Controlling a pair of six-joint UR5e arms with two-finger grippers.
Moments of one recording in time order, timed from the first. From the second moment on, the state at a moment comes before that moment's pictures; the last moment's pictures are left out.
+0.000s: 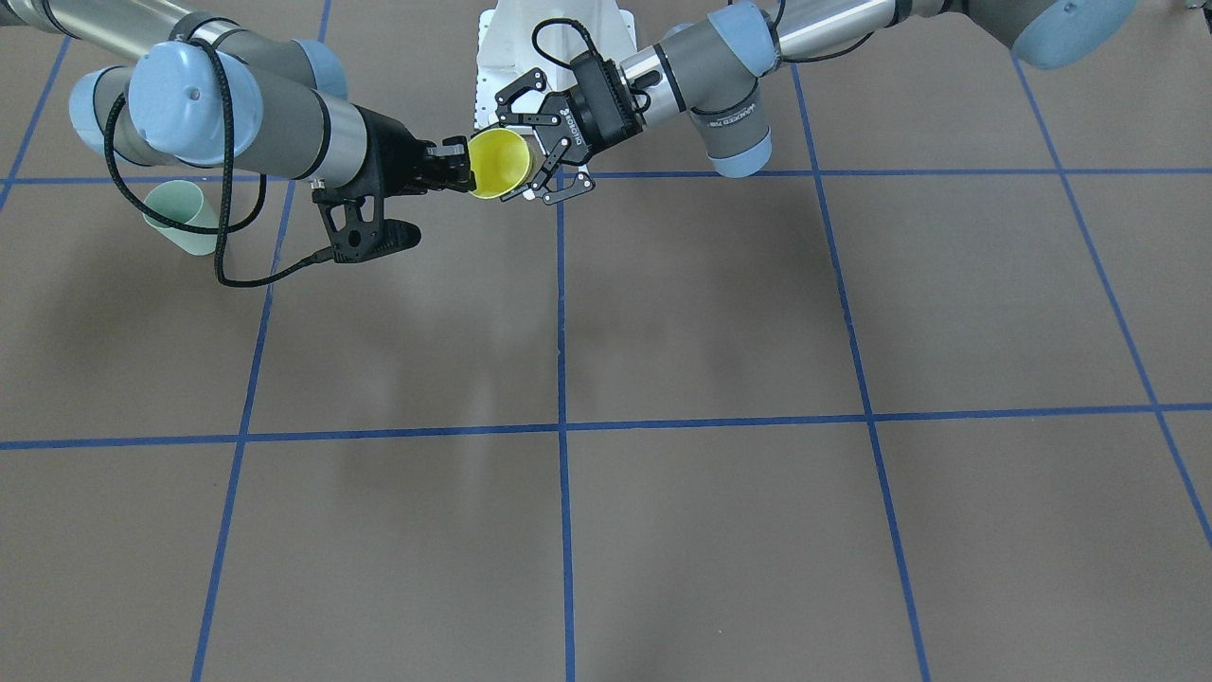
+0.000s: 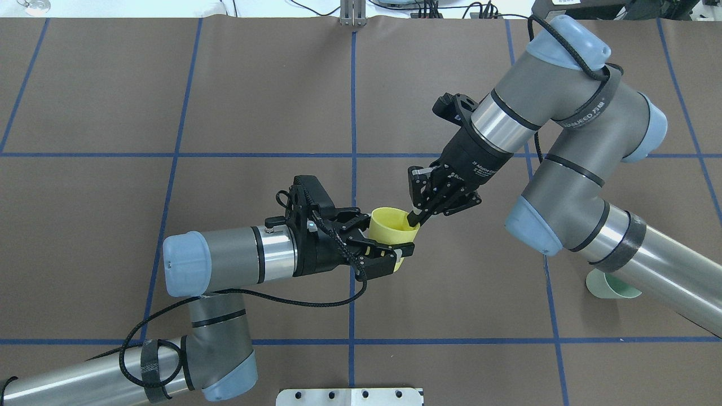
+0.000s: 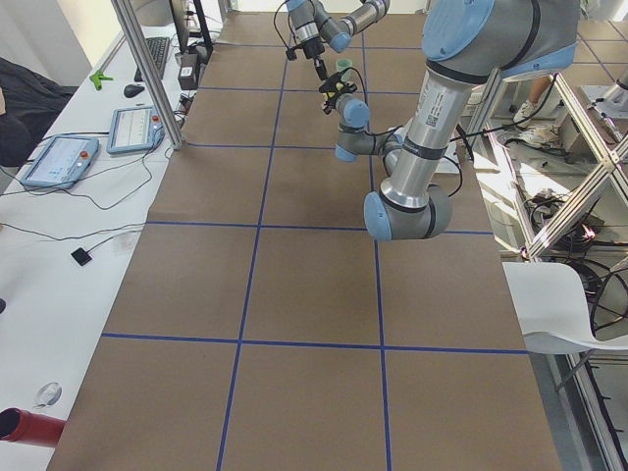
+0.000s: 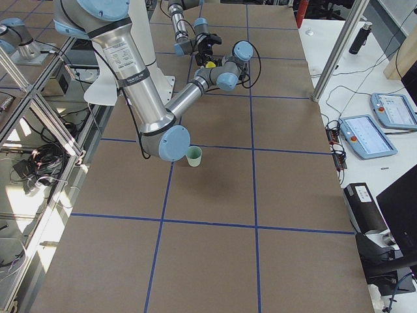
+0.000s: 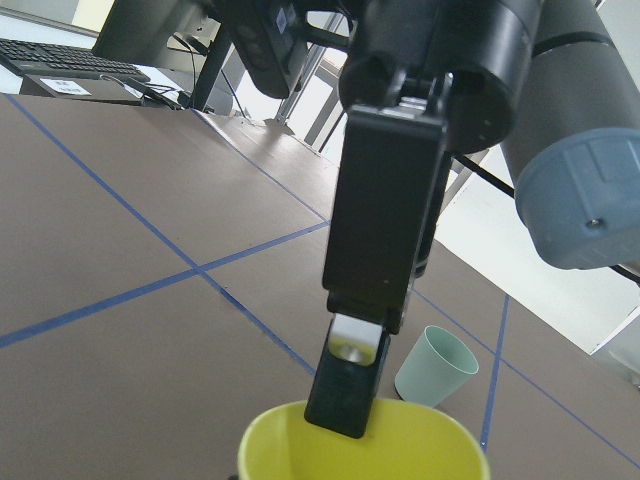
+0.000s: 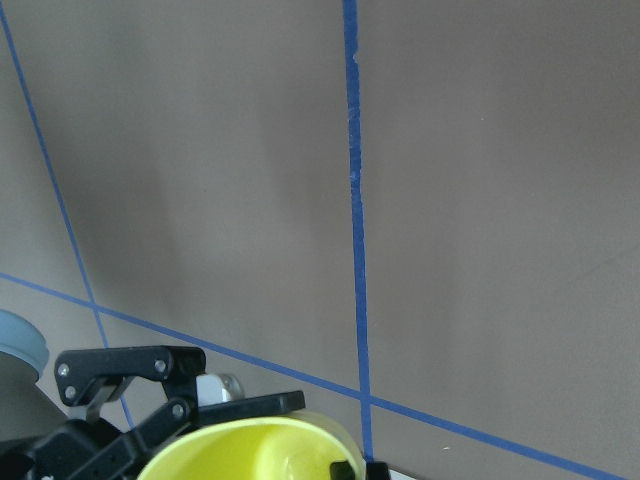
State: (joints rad) left arm -0.34 -2.17 -1.52 -3.00 -1.64 -0.78; right arm 0.77 -1.05 1.73 -1.22 2.68 1.26
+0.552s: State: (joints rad) left arm -0.34 -2.17 -1.52 -2.99 -1.63 -0.82; right arm 0.77 -1.05 1.74 -1.21 2.65 1.26
